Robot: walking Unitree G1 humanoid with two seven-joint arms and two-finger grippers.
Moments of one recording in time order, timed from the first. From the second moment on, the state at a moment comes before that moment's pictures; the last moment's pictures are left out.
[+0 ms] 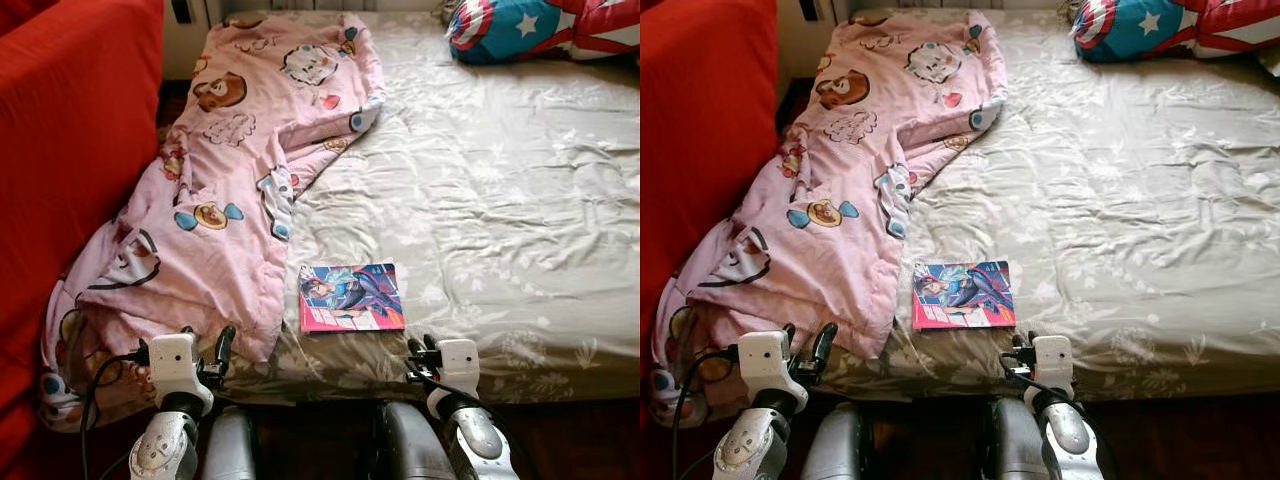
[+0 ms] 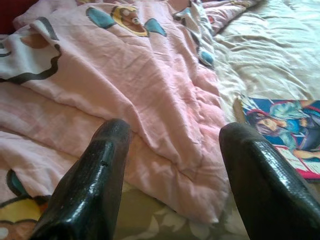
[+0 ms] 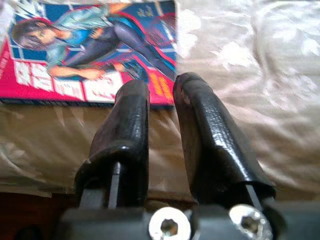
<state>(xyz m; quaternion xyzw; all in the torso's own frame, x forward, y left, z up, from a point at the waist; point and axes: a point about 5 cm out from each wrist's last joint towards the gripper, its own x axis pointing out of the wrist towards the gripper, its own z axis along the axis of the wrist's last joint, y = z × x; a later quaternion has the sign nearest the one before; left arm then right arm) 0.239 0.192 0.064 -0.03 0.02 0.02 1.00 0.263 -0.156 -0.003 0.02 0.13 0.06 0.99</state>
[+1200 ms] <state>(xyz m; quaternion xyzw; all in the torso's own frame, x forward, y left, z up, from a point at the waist) 0.249 0.177 0.072 -0.03 0.00 -0.01 1.00 0.261 -0.165 -0.011 0.02 0.15 0.07 0.99</state>
